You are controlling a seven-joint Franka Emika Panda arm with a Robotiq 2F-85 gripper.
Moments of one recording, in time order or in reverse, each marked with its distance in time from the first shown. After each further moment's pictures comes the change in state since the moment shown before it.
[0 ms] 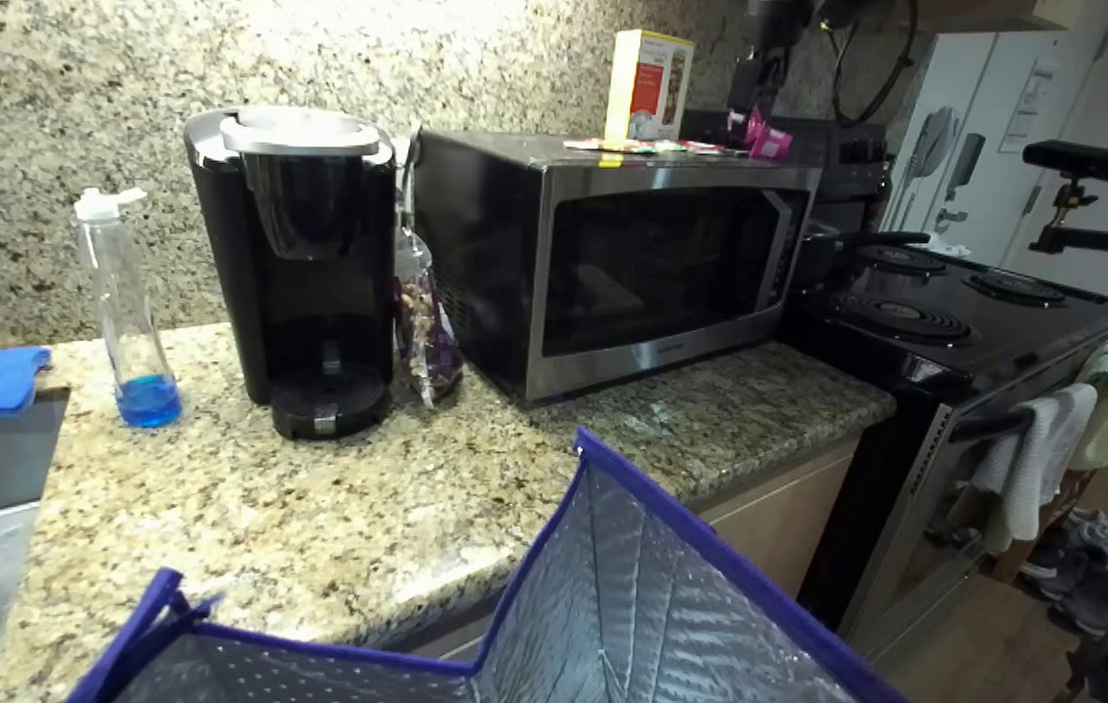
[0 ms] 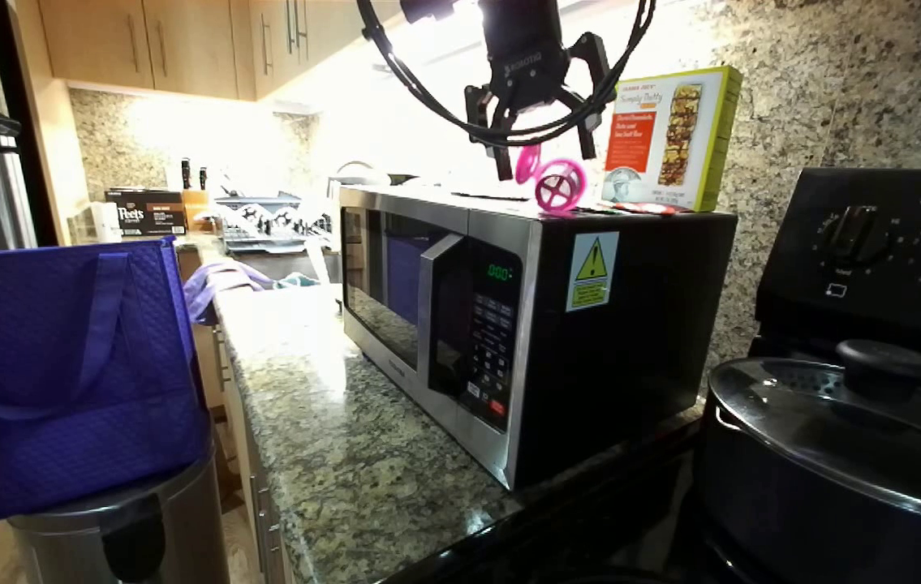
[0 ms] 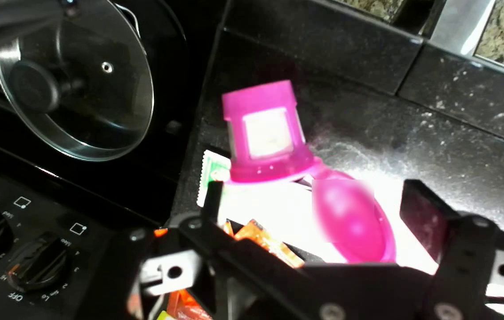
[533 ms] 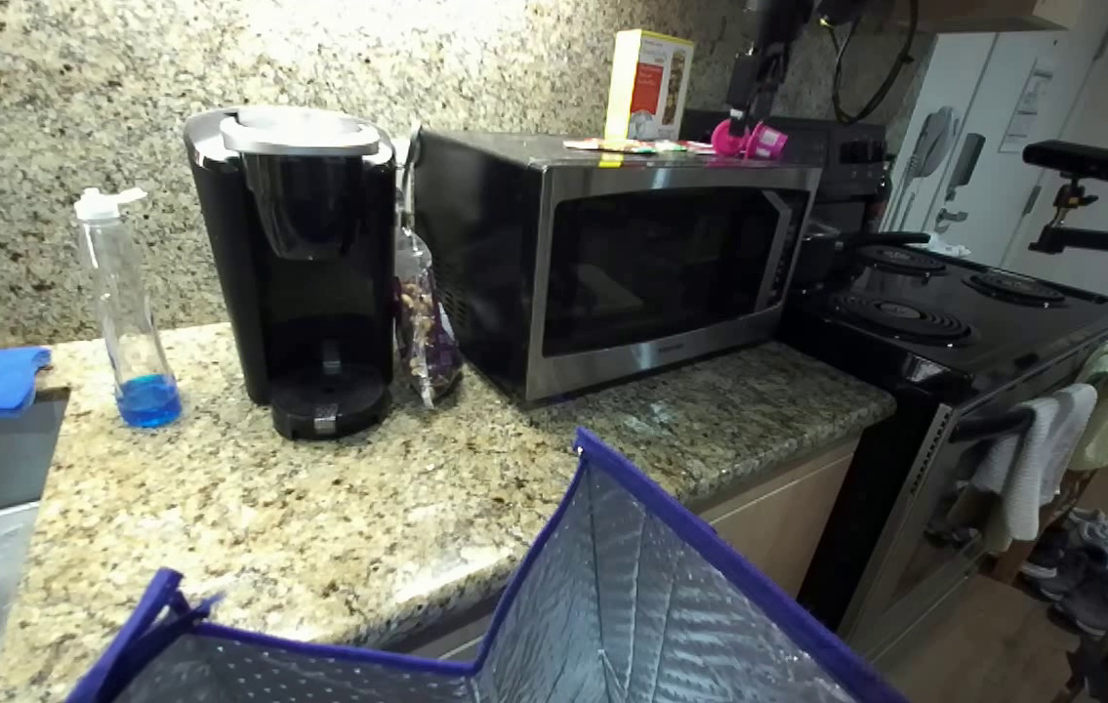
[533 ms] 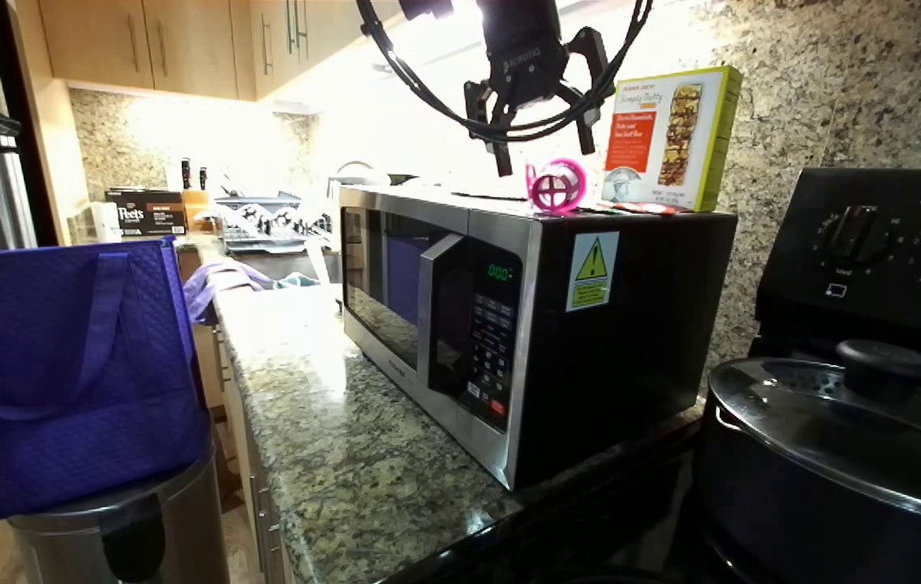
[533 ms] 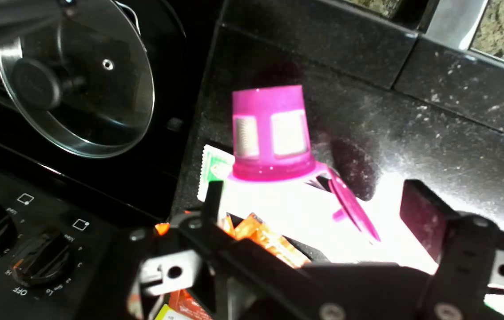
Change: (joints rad) arm 0.003 -0.002 0.000 0.005 0.000 0.000 0.009
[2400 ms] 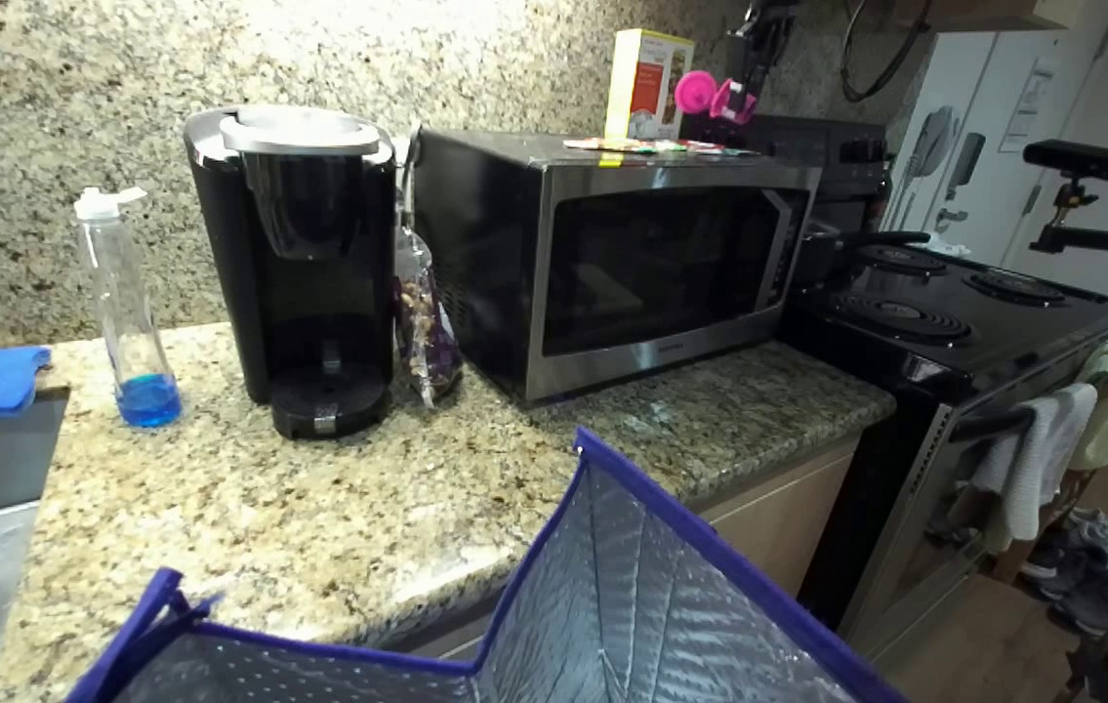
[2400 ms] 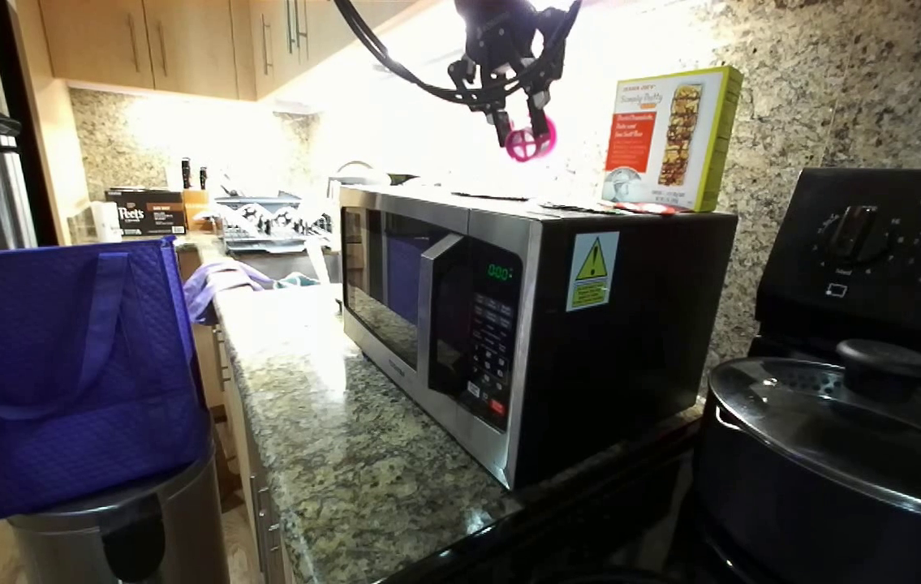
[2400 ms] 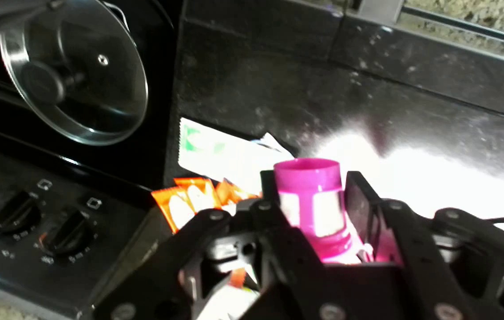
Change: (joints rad) arm 0.072 -0.076 -0.022 -0.039 -0.004 0.018 0.122
